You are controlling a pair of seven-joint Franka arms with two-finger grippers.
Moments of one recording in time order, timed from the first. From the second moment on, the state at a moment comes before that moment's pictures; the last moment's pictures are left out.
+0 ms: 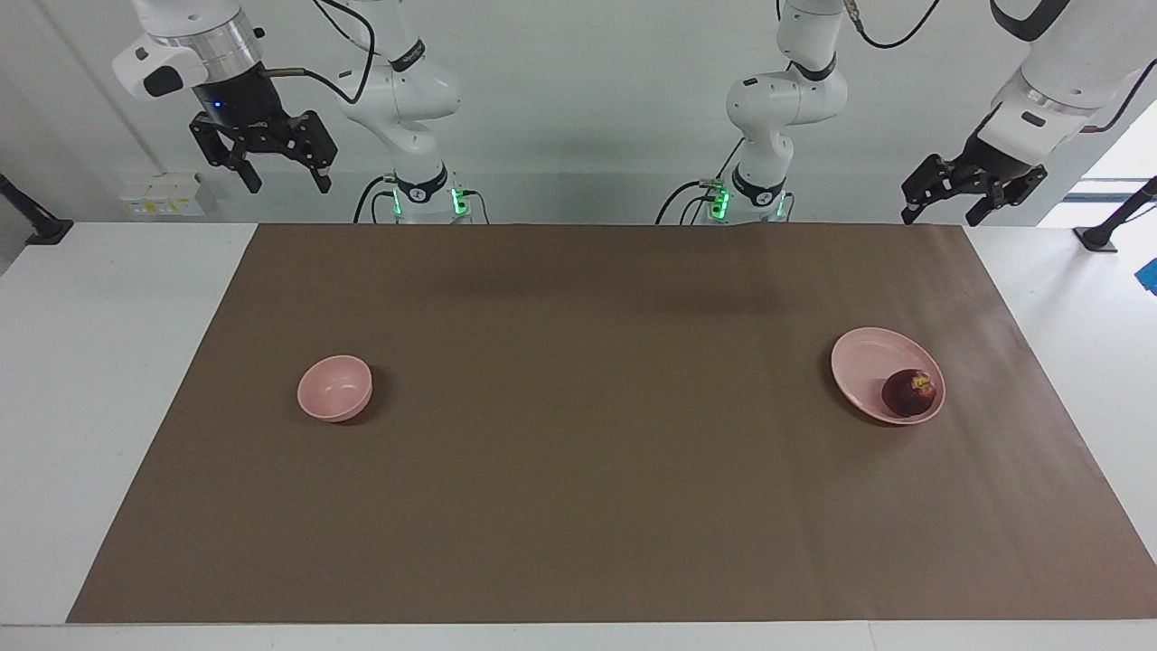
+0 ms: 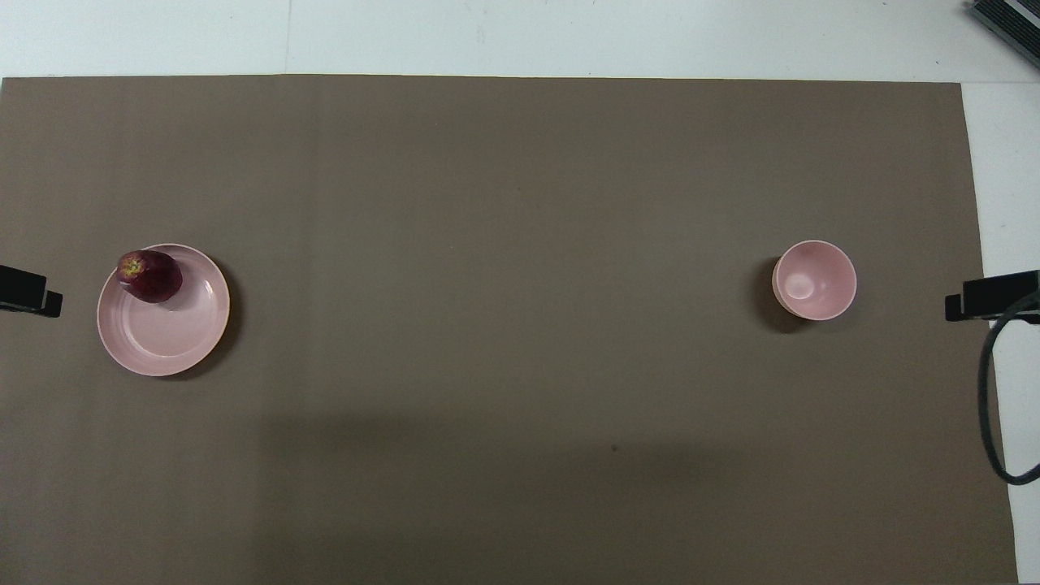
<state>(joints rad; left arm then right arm) 0.12 -0.05 -0.08 -1.58 -0.04 1.44 0.09 0.12 -0.13 -0.13 -1.58 0.03 1.46 0.03</state>
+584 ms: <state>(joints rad) 0.12 -0.05 -0.08 -1.73 -0.04 1.61 0.09 0.12 -0.13 -0.13 -1.58 0.03 1.46 0.03</state>
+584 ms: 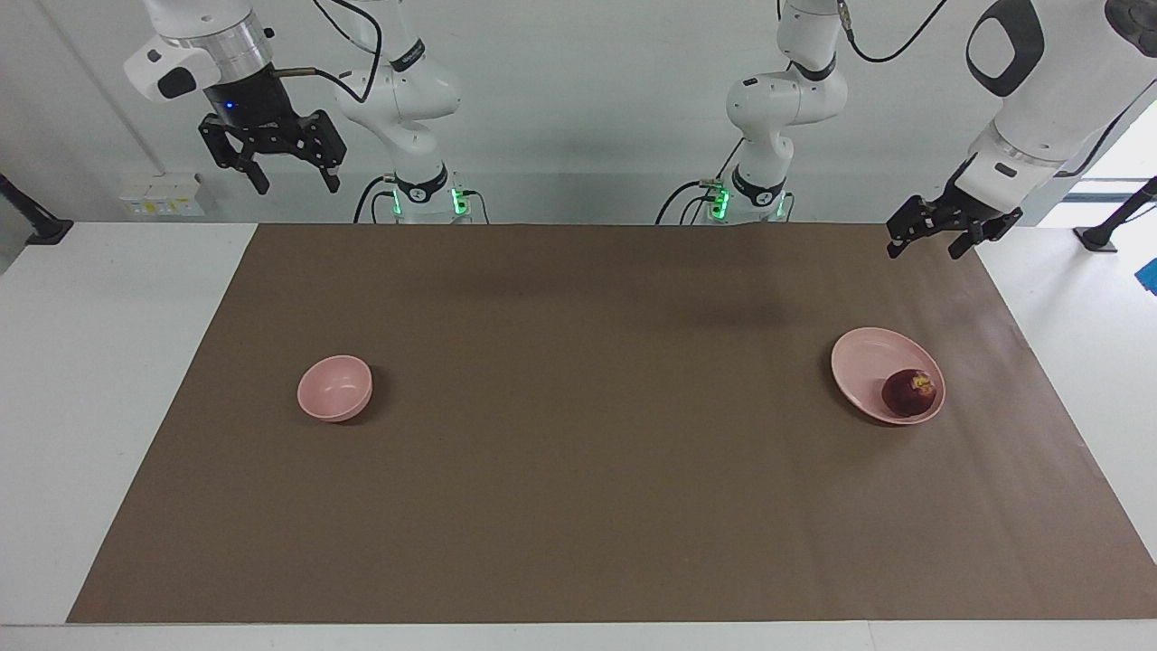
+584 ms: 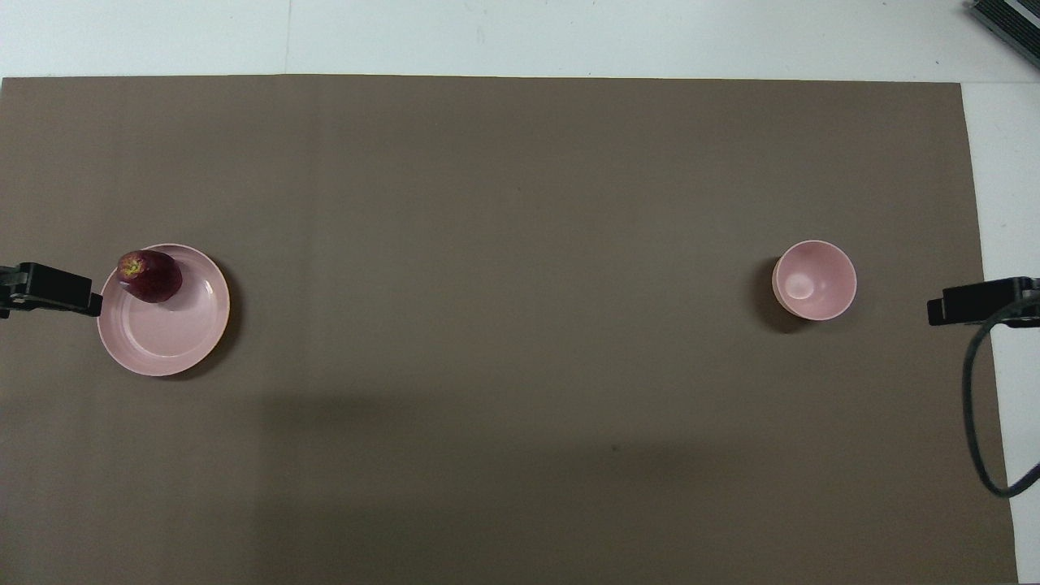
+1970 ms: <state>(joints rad) 0.23 0.14 -0.07 -1.90 -0.04 2.04 0.20 0.12 -0.13 -0.13 -1.58 0.03 1.46 0.03</state>
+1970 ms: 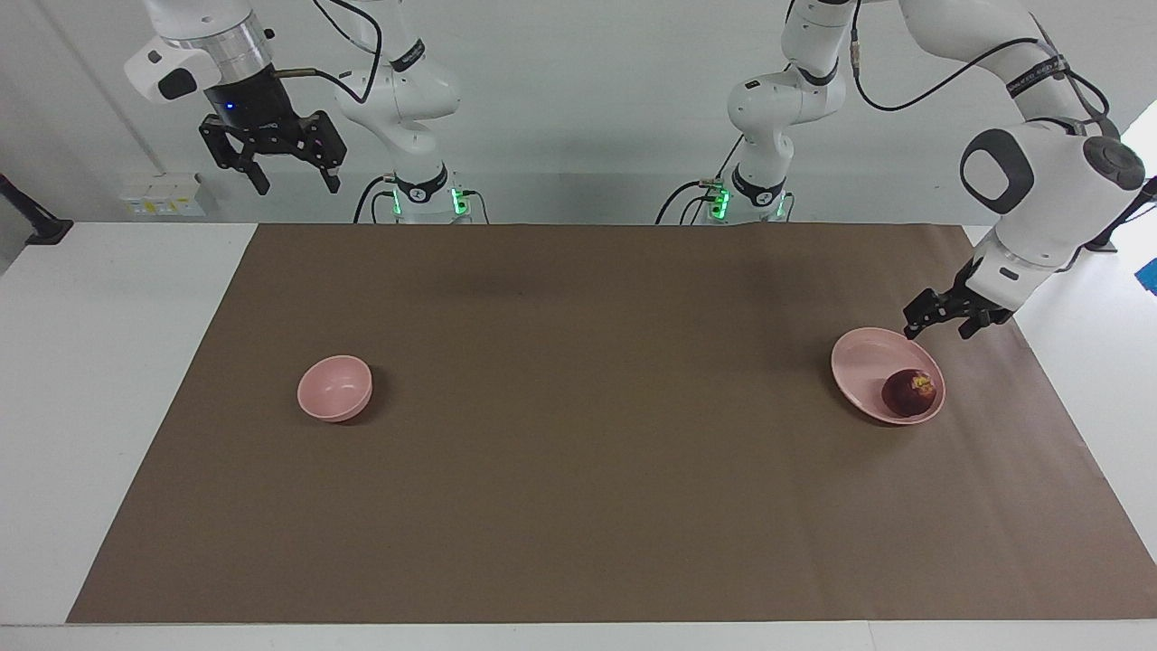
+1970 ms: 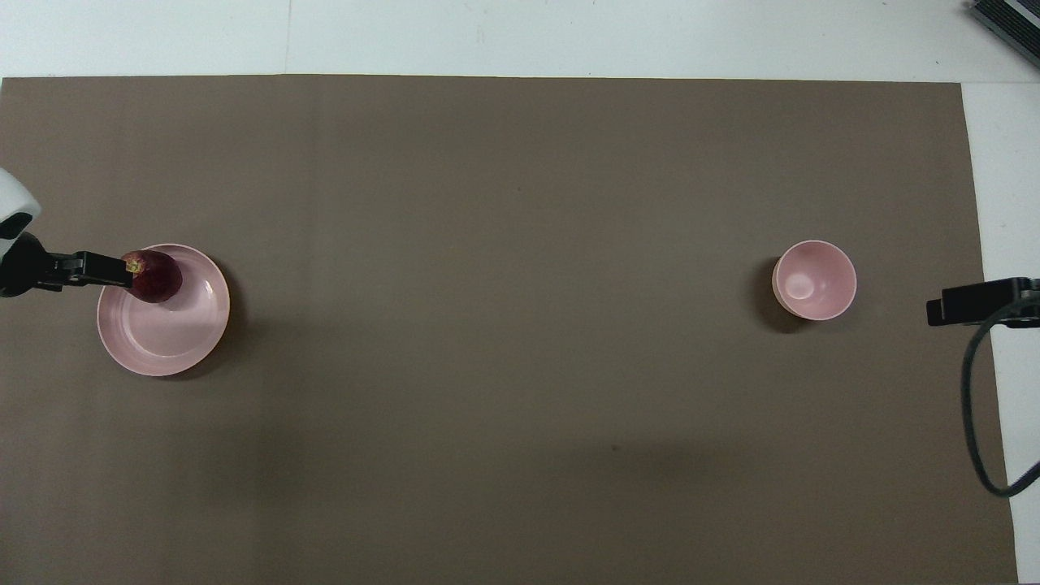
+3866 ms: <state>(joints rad) 0.23 0.29 -0.08 -1.99 -0.04 2.29 0.22 0.12 -0.13 -0.13 -1.59 0.03 1.46 0.03</state>
